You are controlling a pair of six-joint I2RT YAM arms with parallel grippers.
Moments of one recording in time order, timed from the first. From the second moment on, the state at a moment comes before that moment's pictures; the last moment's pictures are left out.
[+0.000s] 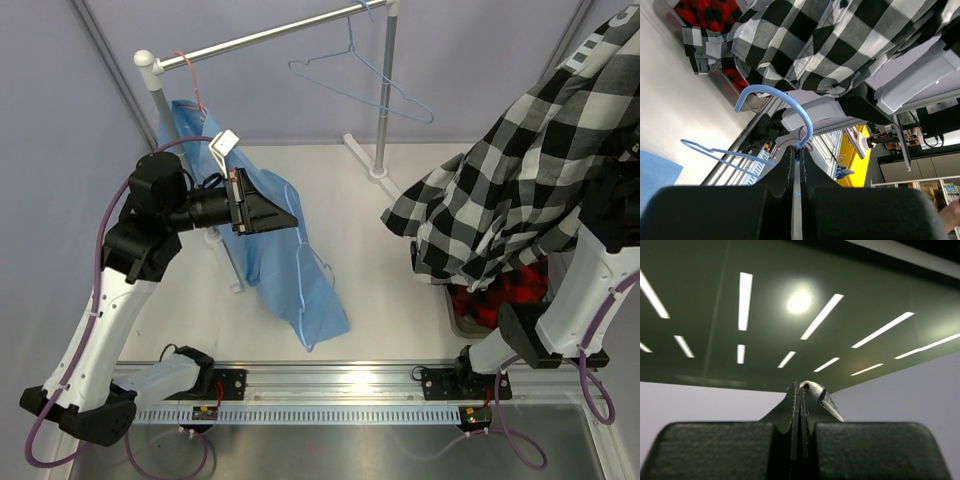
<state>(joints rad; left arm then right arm) -0.41 1.05 1.45 -0.59 0.86 -0.82 0.06 1.56 2.74 0.01 0.11 -0.34</state>
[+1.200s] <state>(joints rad) -0.41 1.13 1.48 -0.45 0.87 -0.91 -0.50 1.14 1.62 0.04 -0.15 0.45</state>
